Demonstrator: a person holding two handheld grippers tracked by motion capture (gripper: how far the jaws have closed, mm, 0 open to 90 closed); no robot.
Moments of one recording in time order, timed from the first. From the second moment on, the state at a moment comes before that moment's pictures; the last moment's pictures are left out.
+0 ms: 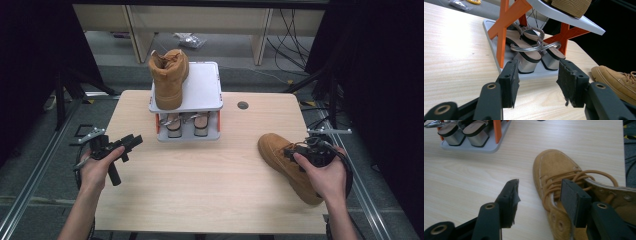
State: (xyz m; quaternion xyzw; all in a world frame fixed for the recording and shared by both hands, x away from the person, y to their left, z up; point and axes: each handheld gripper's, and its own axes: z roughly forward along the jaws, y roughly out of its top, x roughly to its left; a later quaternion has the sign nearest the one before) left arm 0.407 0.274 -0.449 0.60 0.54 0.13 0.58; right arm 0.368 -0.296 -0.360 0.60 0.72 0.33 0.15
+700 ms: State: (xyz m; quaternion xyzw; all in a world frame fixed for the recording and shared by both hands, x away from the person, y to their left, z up) left arm 0.407 0.273 -0.451 0.60 0.54 0.12 0.58; right arm 0.374 -0.360 -0.347 0.63 0.68 0.30 0.22
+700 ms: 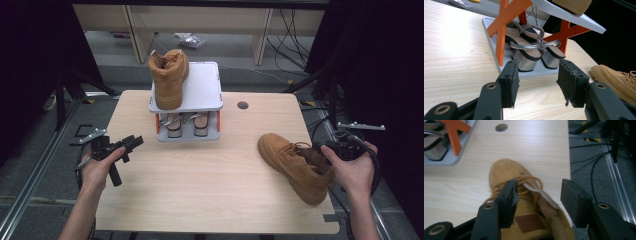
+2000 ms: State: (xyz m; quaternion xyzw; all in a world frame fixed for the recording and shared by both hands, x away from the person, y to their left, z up) left arm 0.407 0.270 -0.456 0.60 0.55 0.12 0.57; right arm 0.403 -0.381 -0.384 0.64 0.72 0.25 0.14
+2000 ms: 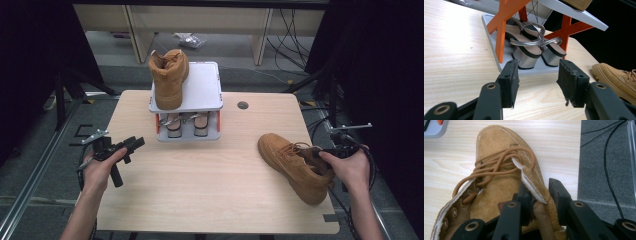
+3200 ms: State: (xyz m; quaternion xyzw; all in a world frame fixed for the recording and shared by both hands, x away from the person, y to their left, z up) left arm 0.408 0.268 -0.459 0.60 0.55 0.11 0.57; right arm 0.409 -0.376 -0.373 0.73 0.62 0.28 -0.02
